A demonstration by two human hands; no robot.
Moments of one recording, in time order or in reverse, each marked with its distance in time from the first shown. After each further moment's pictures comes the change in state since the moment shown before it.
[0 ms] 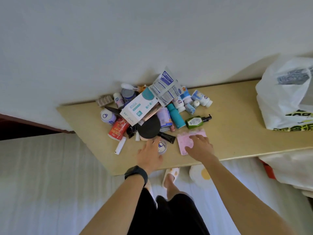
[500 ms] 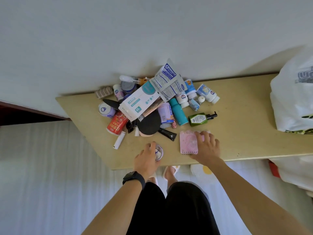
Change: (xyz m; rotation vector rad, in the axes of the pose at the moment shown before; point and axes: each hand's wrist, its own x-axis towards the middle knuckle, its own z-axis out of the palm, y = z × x) left_hand -0.002 -0.011 0.036 0.014 0.019 -0.055; right_hand 0.025 0.035 0.022 -0.336 0.079 -0.128
